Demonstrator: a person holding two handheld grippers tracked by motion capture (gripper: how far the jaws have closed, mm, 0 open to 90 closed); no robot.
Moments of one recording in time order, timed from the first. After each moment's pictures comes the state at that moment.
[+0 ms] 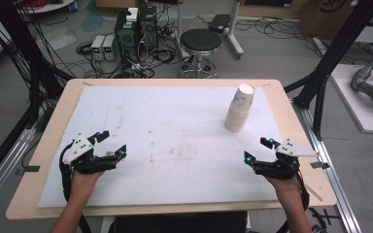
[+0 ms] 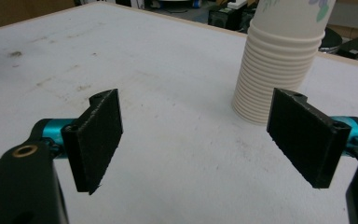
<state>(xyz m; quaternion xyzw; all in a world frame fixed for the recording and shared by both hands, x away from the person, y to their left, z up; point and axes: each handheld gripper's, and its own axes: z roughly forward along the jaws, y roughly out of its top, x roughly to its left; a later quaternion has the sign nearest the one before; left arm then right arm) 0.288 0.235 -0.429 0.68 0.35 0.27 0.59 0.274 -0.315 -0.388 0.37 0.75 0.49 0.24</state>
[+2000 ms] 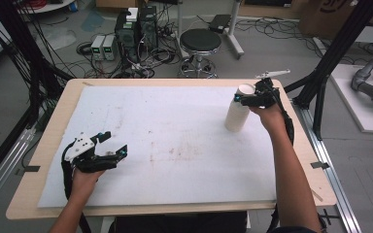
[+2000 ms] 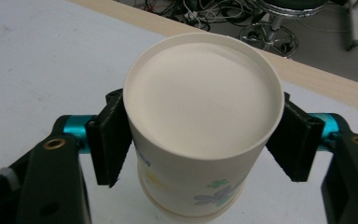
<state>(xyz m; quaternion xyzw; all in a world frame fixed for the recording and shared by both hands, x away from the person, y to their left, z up) 0.296 0.236 -0.437 0.68 0.36 0.25 0.59 0.459 -0.287 -0.319 0.44 0.79 0.37 0.21</state>
